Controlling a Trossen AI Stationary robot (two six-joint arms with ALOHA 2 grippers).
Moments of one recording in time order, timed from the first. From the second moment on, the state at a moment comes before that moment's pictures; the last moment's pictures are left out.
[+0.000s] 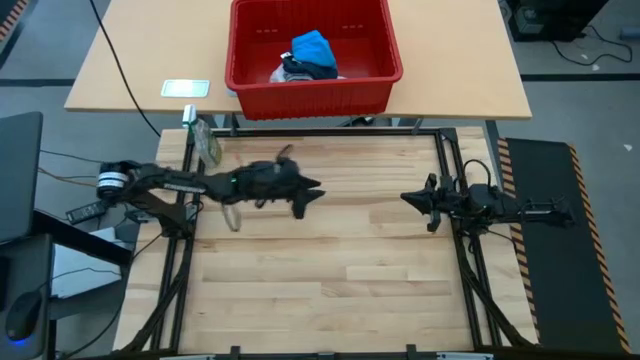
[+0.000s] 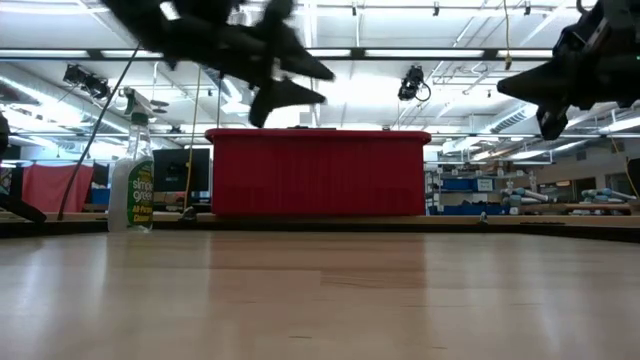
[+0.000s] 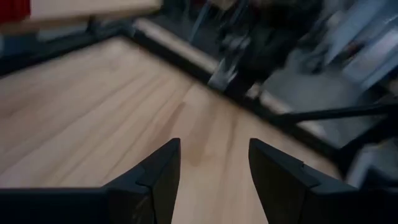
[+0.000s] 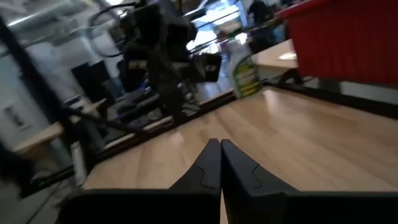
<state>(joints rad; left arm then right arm) 0.14 1.44 0.82 0.36 -0.03 -0.48 0.01 0.05 0.07 -0.01 0.22 0.40</state>
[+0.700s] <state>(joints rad) 0.14 0.46 0.14 0.20 -0.06 -0.51 0.01 0.05 0.07 0.00 0.10 0.41</state>
